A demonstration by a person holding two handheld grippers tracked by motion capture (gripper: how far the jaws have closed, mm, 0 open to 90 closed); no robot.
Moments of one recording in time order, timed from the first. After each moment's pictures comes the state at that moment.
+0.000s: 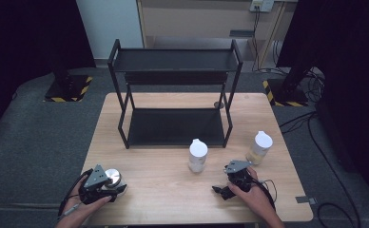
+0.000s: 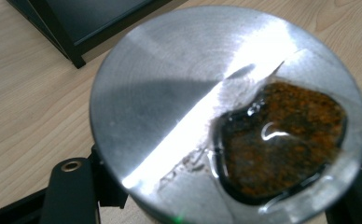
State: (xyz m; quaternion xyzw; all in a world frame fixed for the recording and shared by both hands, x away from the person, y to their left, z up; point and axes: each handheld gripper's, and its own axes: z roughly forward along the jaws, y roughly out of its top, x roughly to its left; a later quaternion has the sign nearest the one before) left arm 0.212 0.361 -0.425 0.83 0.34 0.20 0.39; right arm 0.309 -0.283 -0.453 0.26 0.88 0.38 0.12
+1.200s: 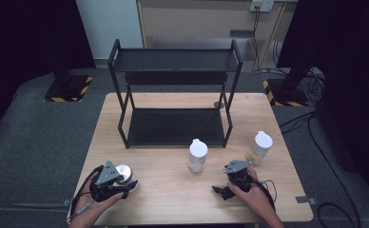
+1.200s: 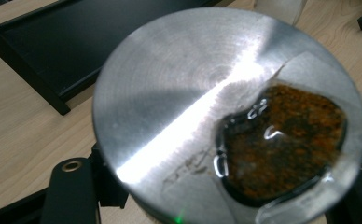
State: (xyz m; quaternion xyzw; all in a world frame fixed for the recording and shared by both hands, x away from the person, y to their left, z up) left arm 0.209 0.321 -0.402 0.82 0.34 0.21 0.40; right arm 0.309 -0.283 -0.453 0.26 0.88 0.38 0.12
